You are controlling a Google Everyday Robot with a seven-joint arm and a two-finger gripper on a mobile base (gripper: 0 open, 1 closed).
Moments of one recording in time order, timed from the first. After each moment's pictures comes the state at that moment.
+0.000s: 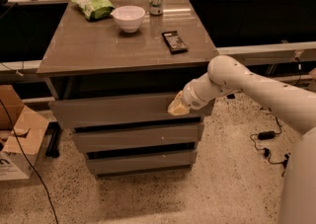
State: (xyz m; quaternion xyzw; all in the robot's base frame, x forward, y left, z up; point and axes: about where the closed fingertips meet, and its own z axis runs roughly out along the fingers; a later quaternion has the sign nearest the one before) arm 0.668 -0.075 0.640 -0.62 0.72 0.15 0.29
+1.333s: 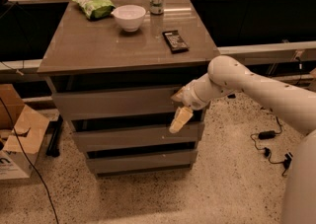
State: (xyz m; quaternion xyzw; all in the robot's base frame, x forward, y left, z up) arm 0.665 -0.075 0.639 -0.62 0.72 0.15 0.29
